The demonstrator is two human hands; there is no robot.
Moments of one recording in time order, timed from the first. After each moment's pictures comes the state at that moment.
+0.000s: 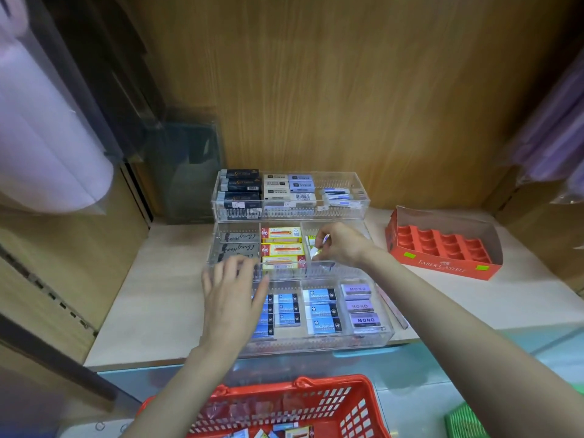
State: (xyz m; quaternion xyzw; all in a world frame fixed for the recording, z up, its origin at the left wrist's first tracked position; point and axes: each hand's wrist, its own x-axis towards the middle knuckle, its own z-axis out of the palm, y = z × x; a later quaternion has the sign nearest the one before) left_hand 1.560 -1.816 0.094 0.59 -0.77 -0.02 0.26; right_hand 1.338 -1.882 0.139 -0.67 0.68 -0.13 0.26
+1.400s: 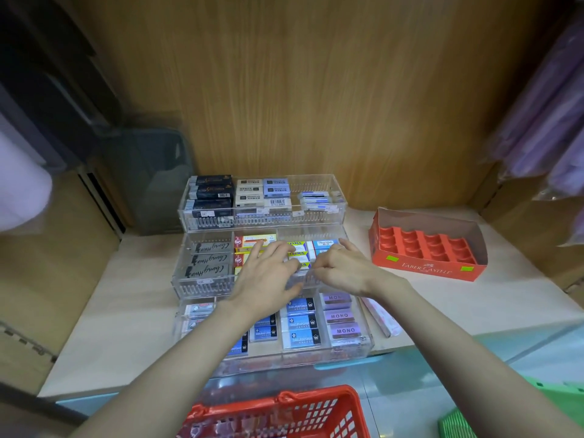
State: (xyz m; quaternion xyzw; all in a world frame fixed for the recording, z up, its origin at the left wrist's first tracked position) left_hand 1.481 -1.866 0.110 0.41 -0.91 0.01 0.09; right_hand 1.307 -1.846 0.137 -0.77 0.61 0.00 0.17
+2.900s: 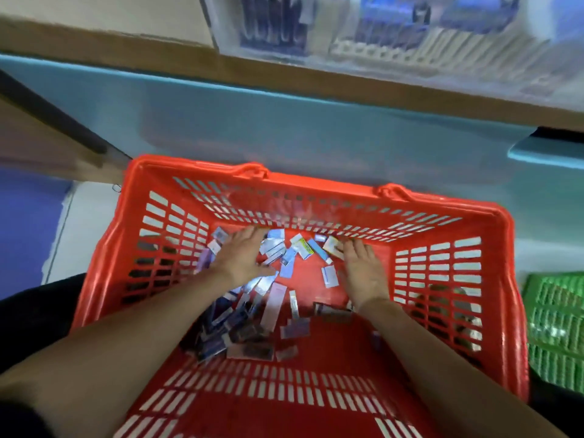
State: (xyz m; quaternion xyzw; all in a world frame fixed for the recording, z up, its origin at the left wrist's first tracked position) left_hand 1.651 -1.701 -0.269 0.60 -0.72 -0.34 -0.11; right_hand 1.411 -1.666 -0.278 -0.69 0.68 0.08 0.23
